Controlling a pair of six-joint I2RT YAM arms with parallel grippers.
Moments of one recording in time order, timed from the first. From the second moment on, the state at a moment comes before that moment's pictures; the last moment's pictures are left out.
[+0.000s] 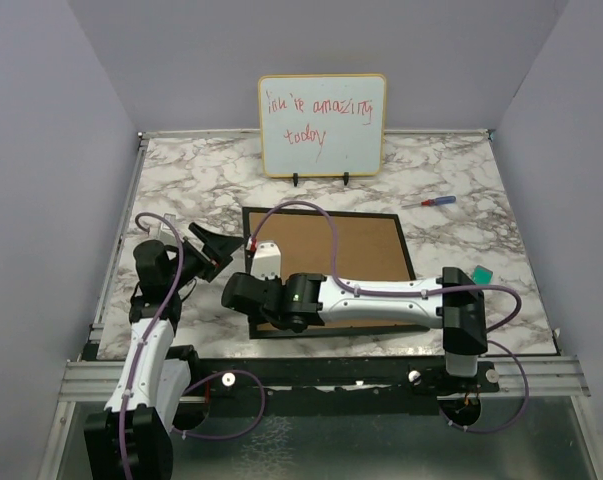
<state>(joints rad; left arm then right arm) 0.11 0.76 0.33 0.08 0.68 -0.99 1.40 1.88 1.61 -0.71 0.50 1.02</state>
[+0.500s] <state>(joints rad) -0.10 0.91 0.30 0.22 0.67 -1.02 1.39 1.81 1.56 -0.65 0.50 1.02</state>
